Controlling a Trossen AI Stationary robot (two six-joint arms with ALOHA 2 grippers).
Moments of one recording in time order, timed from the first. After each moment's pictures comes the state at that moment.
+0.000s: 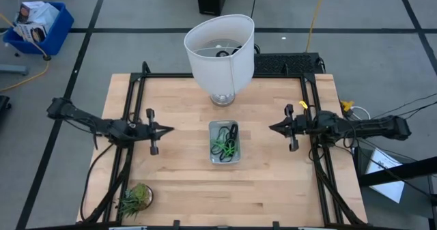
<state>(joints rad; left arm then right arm) -0.35 0.36 0.05 0.38 -0.47 0.29 -0.02 0.37 0.09 0.35 -0.05 0.02</state>
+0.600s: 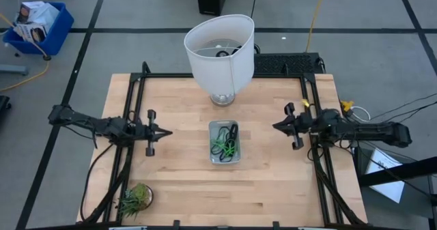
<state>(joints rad) -0.27 0.23 0.05 0.23 -0.26 0.25 -0.14 0.34 0.02 0.55 -0.24 0.09</state>
